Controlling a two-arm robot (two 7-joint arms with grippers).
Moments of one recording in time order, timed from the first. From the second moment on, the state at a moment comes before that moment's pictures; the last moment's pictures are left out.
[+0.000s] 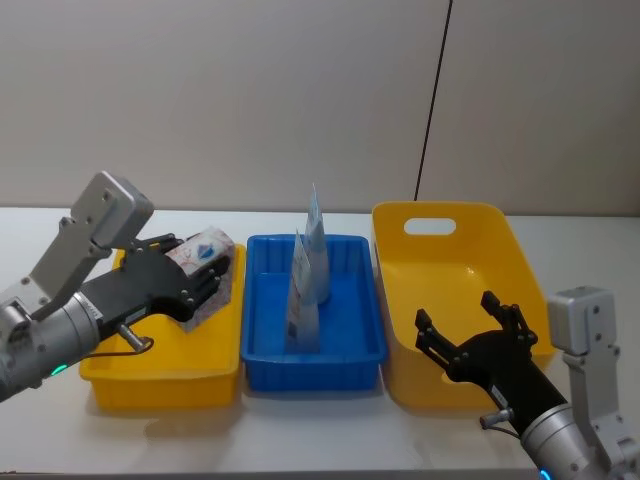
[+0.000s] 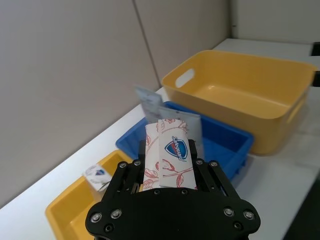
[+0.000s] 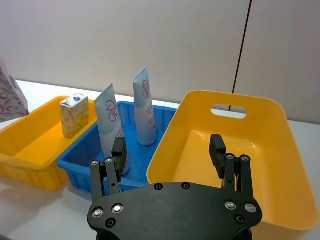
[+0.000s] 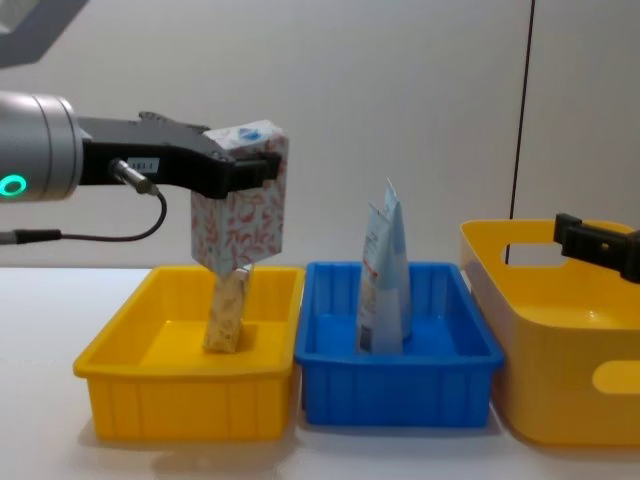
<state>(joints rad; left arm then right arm) -0.42 0.42 0.36 -1.63 -0.20 0.22 -0.49 -0.01 0.34 -0.23 -1.77 0.29 0.03 0.07</state>
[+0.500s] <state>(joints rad) -0.42 0.49 0.38 -1.69 -0.30 0.18 -0.68 -0.01 0.34 -0.23 -1.77 0.29 0.03 0.07</state>
